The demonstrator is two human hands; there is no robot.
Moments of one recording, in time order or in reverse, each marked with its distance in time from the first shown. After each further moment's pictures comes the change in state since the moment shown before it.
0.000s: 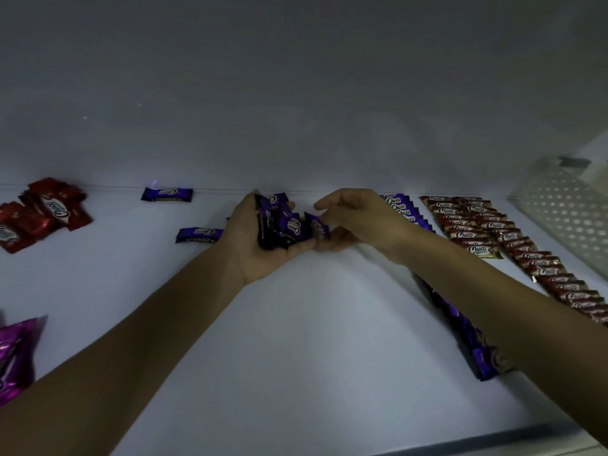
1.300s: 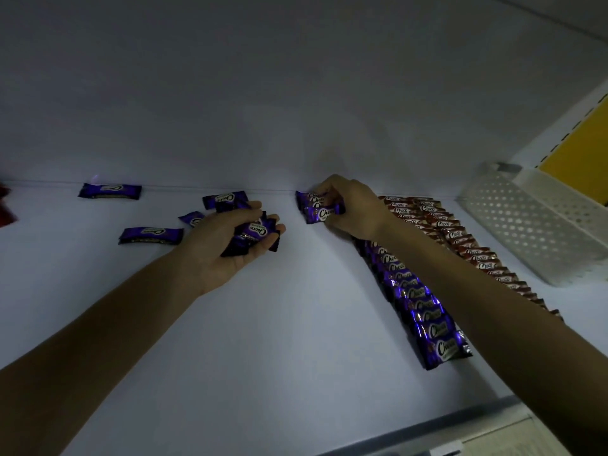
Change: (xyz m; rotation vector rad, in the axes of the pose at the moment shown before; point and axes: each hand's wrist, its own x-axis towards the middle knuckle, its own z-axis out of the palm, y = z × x) left_hand -0.001 -0.014 0.003 0.134 -0.051 0.042; right_hand 0.031 0.036 -0.068 -0.932 0.202 -0.388
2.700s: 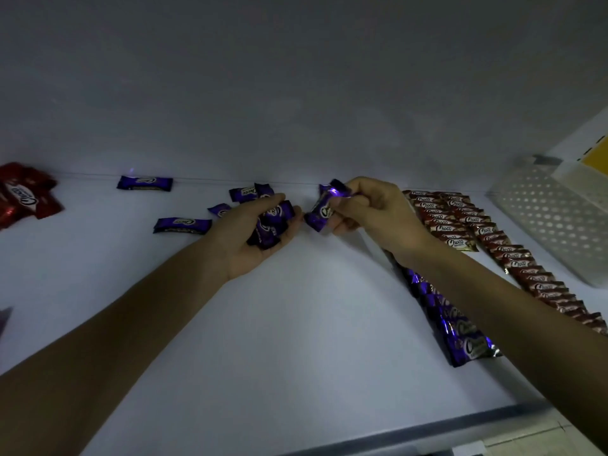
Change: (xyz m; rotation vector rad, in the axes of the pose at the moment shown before) left_hand -0.003 0.004 0.001 -0.105 0.038 -0.044; right_hand -0.037 -0.054 -0.003 0.969 0.060 0.149
